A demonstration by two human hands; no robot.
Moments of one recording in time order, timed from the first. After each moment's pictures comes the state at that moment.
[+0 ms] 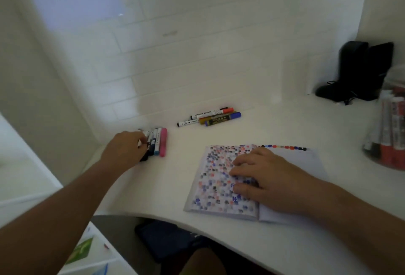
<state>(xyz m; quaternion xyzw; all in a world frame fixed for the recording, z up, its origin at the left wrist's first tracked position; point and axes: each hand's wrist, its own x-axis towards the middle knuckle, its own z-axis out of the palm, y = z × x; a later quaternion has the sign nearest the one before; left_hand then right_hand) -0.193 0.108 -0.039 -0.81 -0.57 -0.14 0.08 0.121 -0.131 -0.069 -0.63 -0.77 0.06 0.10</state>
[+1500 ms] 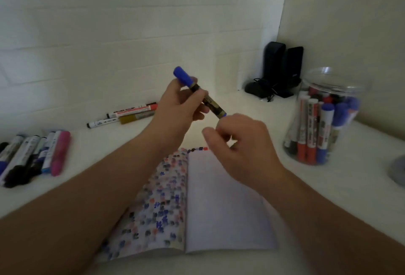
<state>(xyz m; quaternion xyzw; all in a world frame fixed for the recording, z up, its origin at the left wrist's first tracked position) 0.092 0.011 -0.024 -0.65 -0.18 -0.40 -0.62 0.178 -0.132 -0.052 -0.64 -0.60 -0.16 0.45</state>
